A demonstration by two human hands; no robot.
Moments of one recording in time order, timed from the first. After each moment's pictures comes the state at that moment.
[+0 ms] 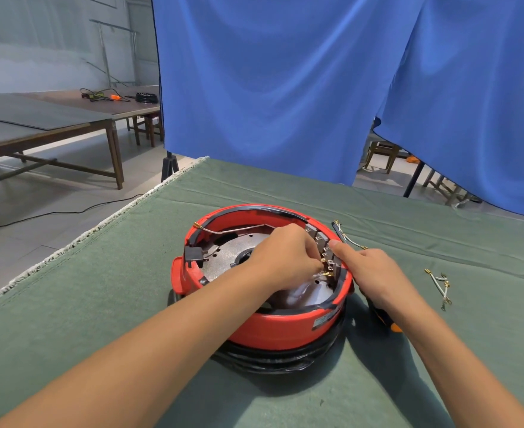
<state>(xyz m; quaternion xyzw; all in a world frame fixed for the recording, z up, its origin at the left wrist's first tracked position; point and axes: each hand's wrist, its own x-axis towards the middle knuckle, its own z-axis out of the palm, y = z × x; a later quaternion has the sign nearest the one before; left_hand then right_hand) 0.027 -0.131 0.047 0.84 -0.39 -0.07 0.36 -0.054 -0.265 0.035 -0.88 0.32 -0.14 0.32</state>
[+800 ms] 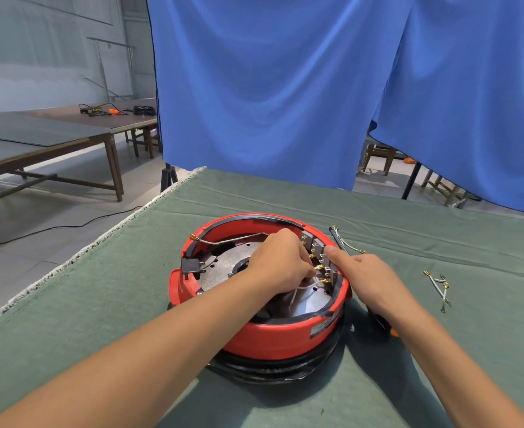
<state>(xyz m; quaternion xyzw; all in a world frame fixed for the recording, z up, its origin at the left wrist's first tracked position) 0.031 -0.138 0.046 0.87 -0.34 -0.10 0.36 -0.053 -0.268 0.029 -0.88 0.31 -0.14 0.32</state>
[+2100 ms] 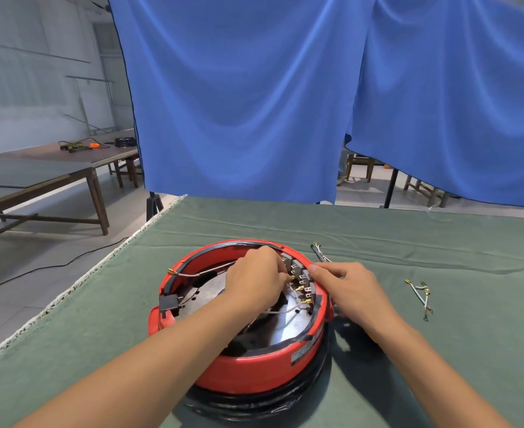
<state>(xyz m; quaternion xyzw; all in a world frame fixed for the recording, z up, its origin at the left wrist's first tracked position) 0.044 -0.151 0.045 0.90 -0.34 0.02 0.27 -0.057 -0.275 0.027 -0.86 0.23 -0.23 0.39</state>
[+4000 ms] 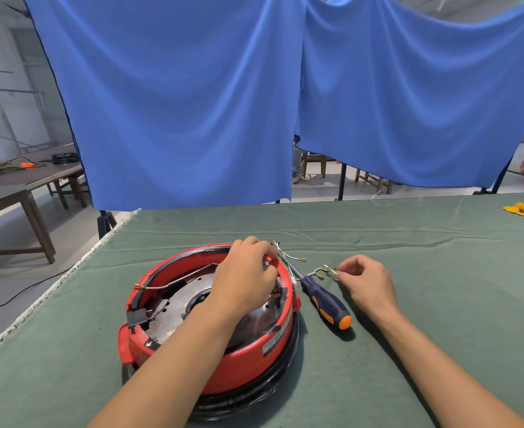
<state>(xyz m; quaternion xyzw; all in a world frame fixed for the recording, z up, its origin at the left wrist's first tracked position) 0.026 -0.171 0.049 0.83 -0.46 0.06 0.31 -0.100 -0.343 -0.005 -0.76 0.41 -0.35 0.37</state>
